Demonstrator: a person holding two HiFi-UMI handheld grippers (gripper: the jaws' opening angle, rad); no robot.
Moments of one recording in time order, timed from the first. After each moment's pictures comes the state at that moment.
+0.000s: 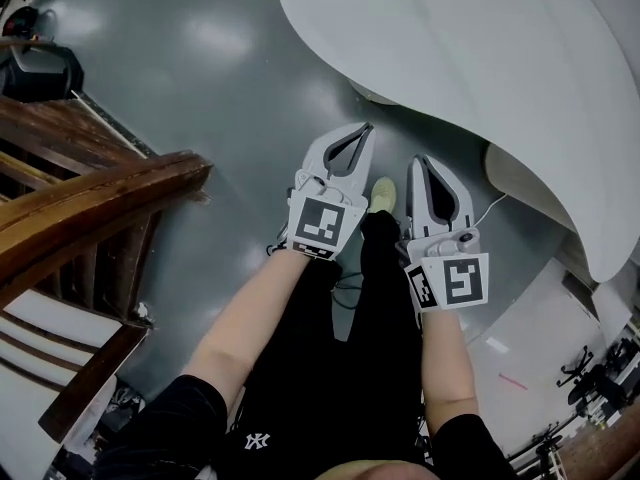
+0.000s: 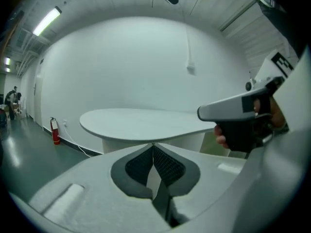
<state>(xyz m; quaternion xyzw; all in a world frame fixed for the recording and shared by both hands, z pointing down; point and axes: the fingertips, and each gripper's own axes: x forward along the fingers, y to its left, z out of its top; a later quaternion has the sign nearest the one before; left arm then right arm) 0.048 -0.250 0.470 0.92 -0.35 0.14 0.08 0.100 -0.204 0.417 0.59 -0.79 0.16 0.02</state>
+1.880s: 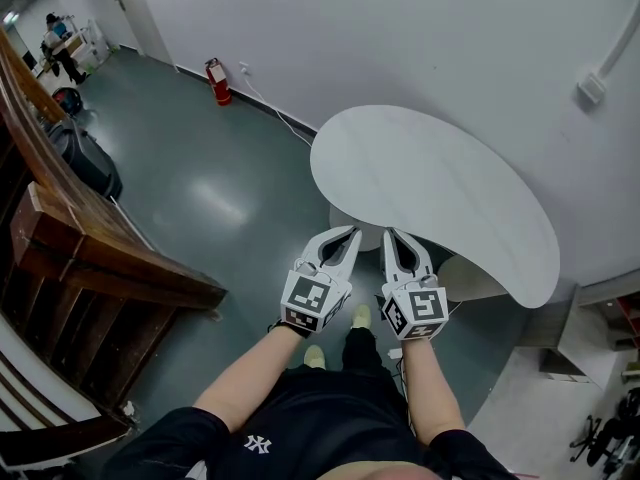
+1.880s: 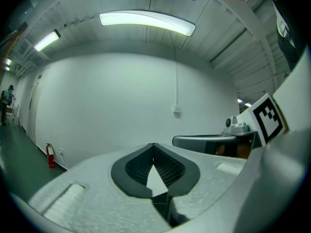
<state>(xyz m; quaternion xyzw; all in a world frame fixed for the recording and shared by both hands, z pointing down) -0.001 -0.119 0.118 0.94 -0.33 0.02 0.03 0.054 -0.109 0.117 0.61 -0.79 0.05 -0.01</state>
